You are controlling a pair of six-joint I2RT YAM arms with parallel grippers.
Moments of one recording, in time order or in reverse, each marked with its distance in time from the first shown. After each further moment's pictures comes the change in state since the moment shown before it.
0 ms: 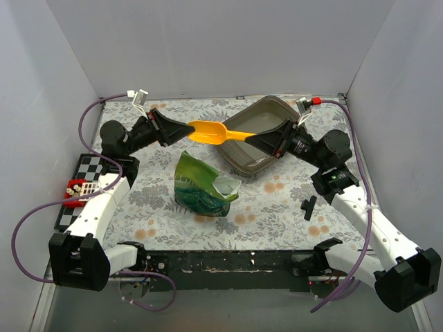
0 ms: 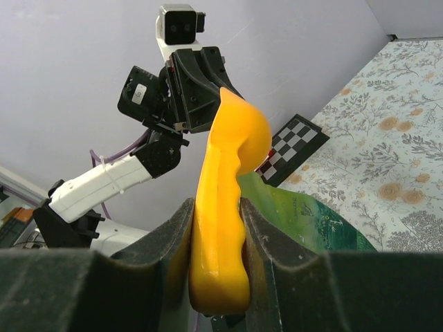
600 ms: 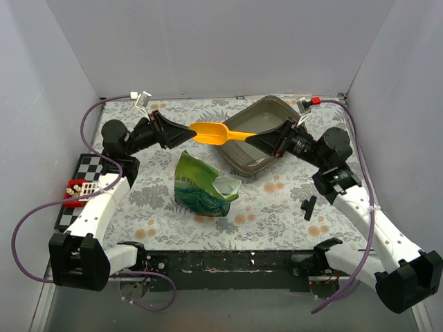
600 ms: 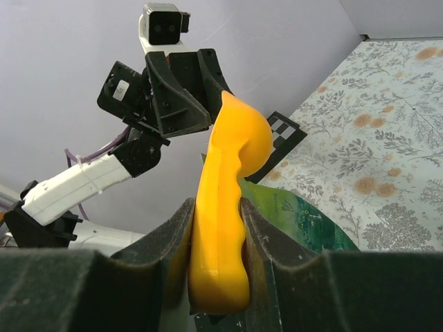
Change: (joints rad) left arm 0.001 0.000 -0.007 -0.053 0.029 0.039; right arm 0.007 -0.006 0.020 -0.083 0.034 -0.079
